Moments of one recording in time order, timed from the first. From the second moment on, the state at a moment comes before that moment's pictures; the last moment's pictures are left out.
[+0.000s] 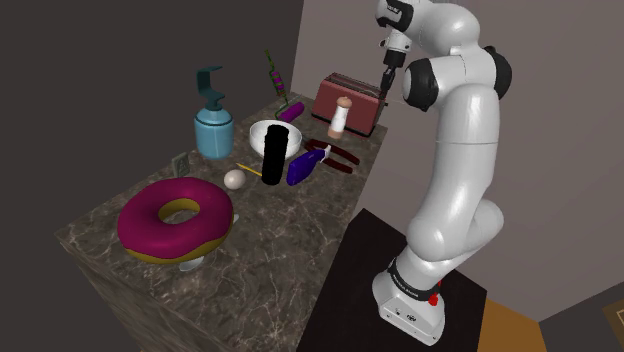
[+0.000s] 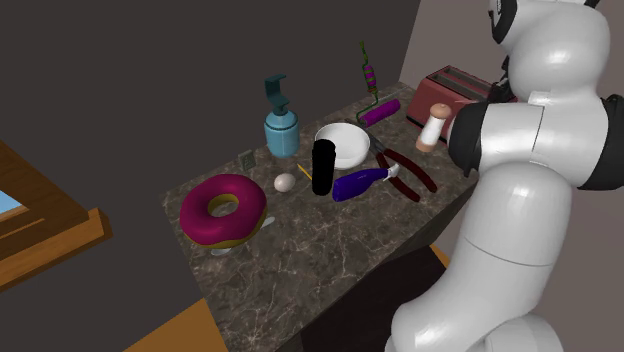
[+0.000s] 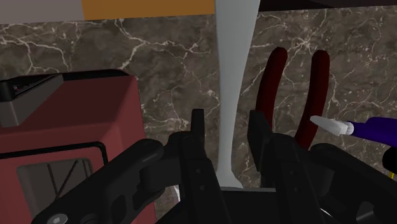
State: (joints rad) arm -0.44 0.51 -0.59 -1.13 0.27 1.34 -1.16
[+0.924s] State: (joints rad) arm -0.39 0.48 -0.59 -1.37 0.26 1.54 -1.17
